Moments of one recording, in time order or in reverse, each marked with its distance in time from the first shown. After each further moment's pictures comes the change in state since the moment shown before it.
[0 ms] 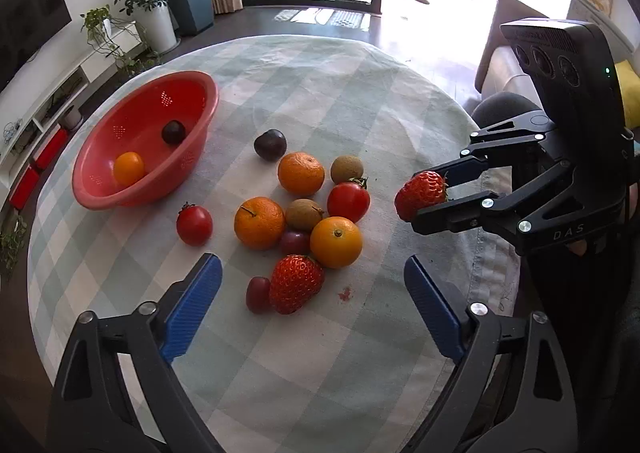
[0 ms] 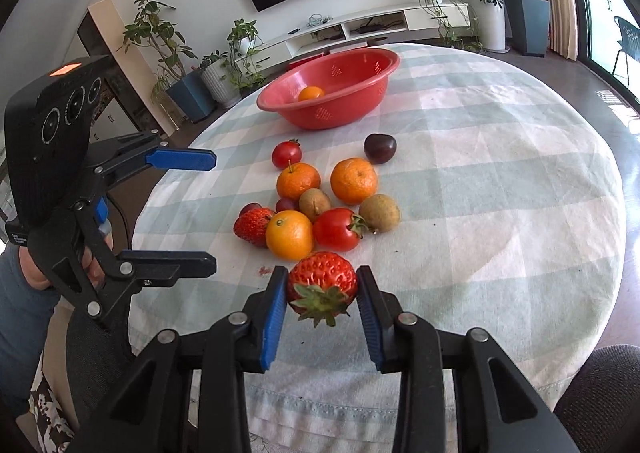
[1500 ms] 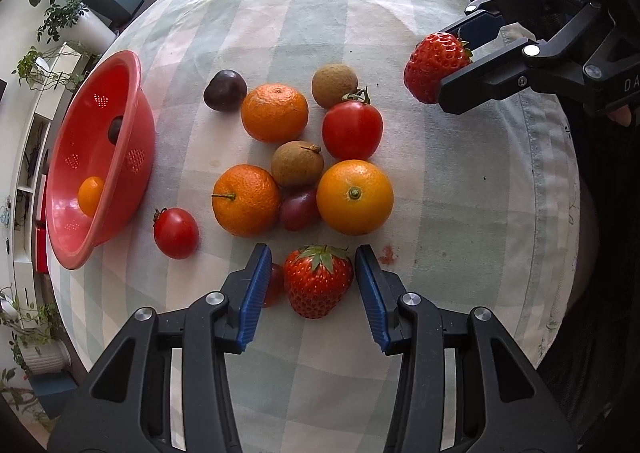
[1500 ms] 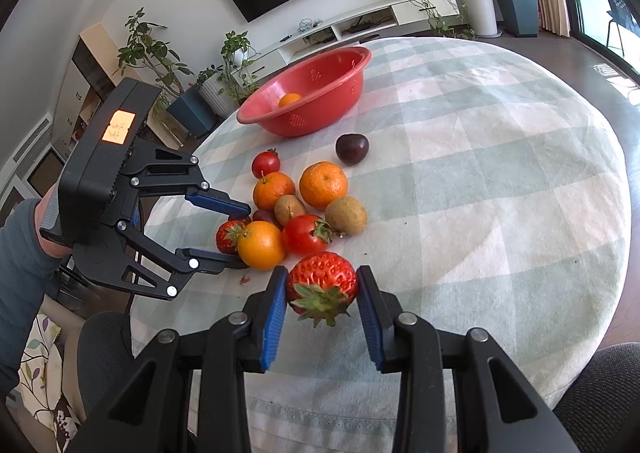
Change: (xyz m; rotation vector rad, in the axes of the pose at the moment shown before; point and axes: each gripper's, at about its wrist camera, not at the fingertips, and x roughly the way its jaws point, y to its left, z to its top) left arm 0.063 -0.005 0.011 0.332 0.318 0.067; right arm -0.005 -0.026 -0.002 0.071 -0.022 0.045
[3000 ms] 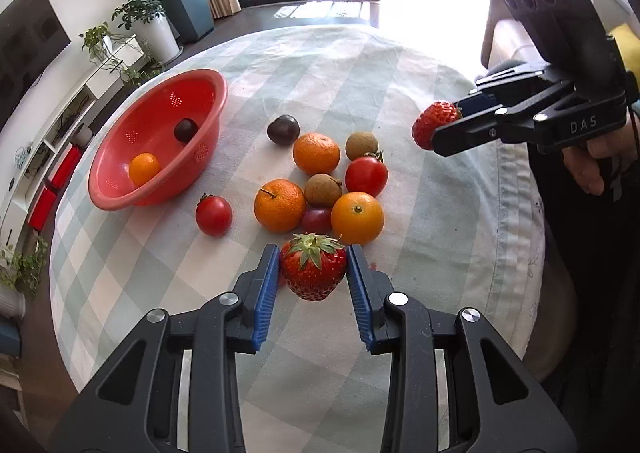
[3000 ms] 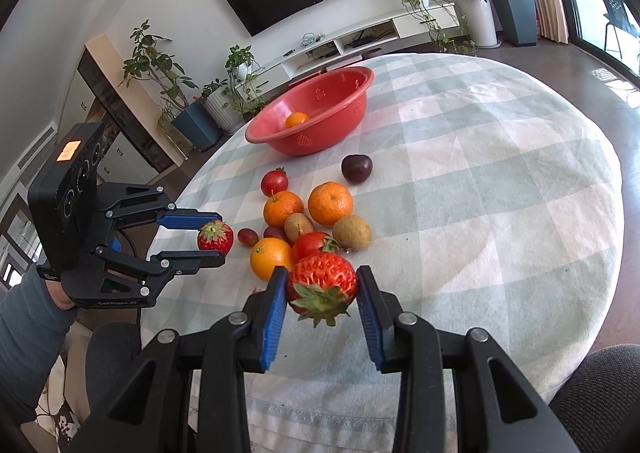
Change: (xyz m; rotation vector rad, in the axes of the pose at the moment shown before) left arm -0.067 -0.007 -0.057 -0.299 -0.320 0.035; right arm -0.014 0.004 0.006 0.003 -0.057 0.016
